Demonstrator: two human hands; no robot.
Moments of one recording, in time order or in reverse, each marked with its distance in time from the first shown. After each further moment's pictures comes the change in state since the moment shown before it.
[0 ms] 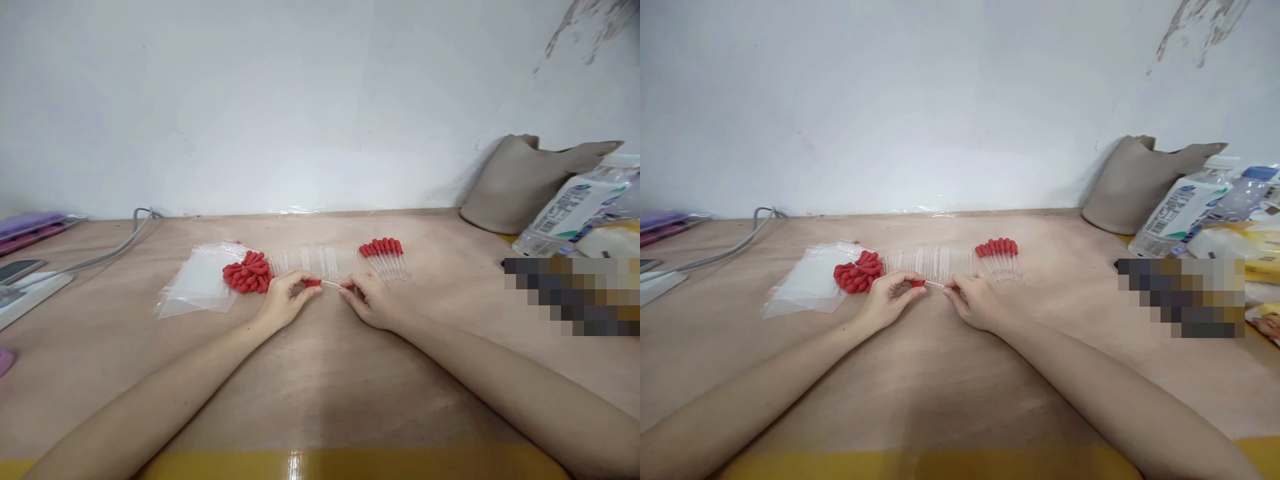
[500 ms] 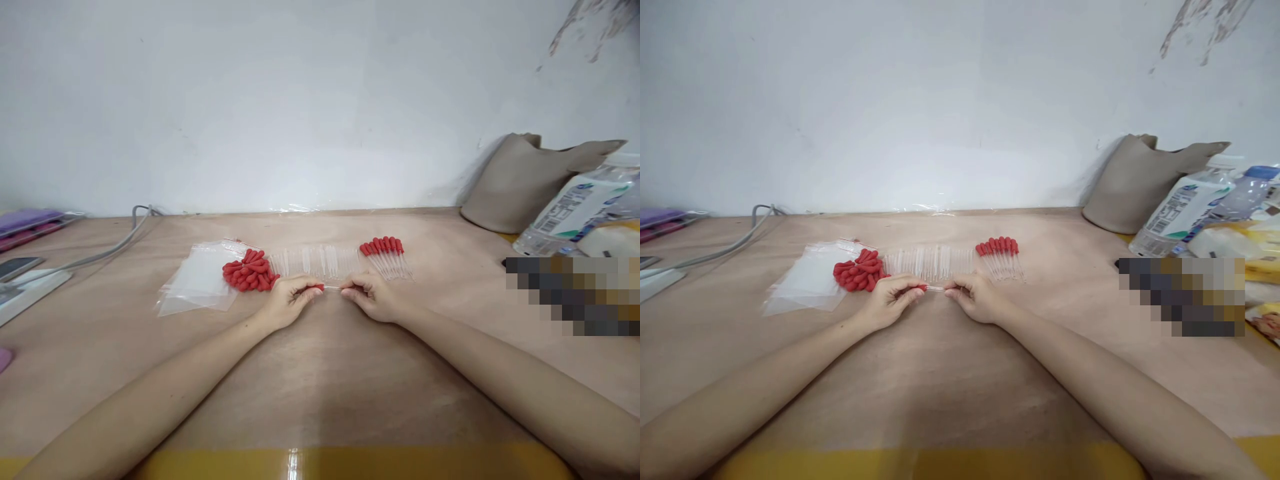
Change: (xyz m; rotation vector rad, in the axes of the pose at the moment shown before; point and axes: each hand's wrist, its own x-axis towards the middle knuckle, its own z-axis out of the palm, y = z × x) left_hand 0.000 0.002 -0.003 -0.113 -0.139 0.072; right_hand 0.004 0.010 -0.005 0.172 -0.136 0.026
